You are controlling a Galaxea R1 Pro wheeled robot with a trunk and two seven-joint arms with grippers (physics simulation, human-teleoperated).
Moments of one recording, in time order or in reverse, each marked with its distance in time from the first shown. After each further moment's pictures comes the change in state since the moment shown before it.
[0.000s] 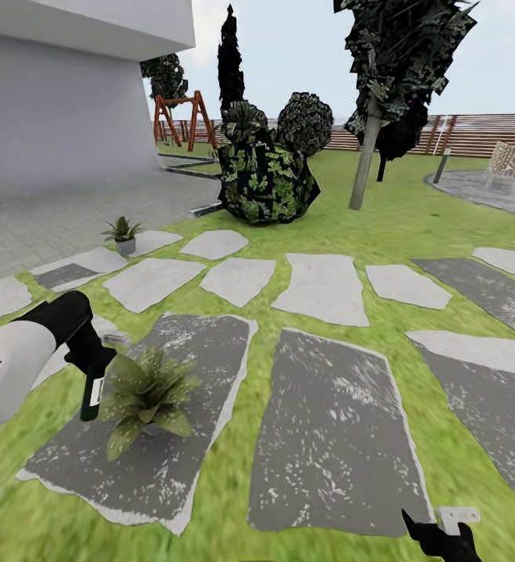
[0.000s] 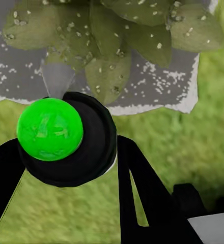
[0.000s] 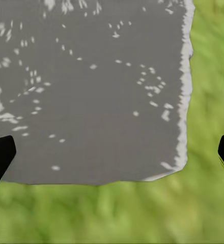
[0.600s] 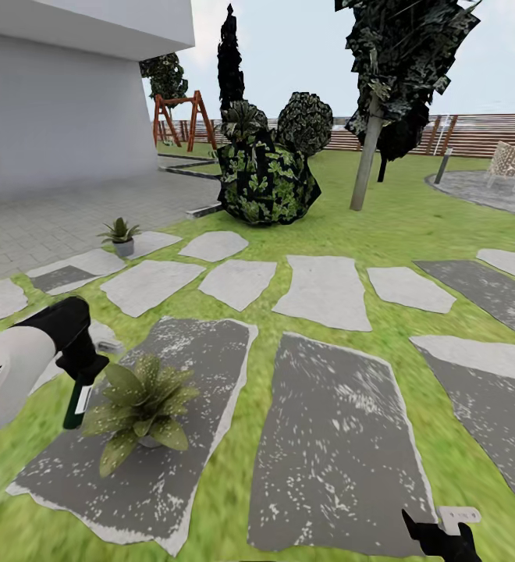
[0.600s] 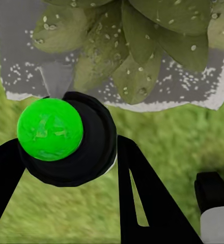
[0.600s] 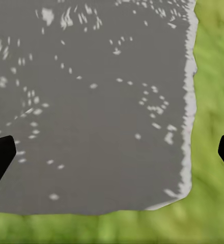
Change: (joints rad) left arm 0.021 0.005 0.002 0.004 -0.102 -0.011 -0.001; right arm 0.000 0.000 0.000 0.000 0.000 0.000 0.000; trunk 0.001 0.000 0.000
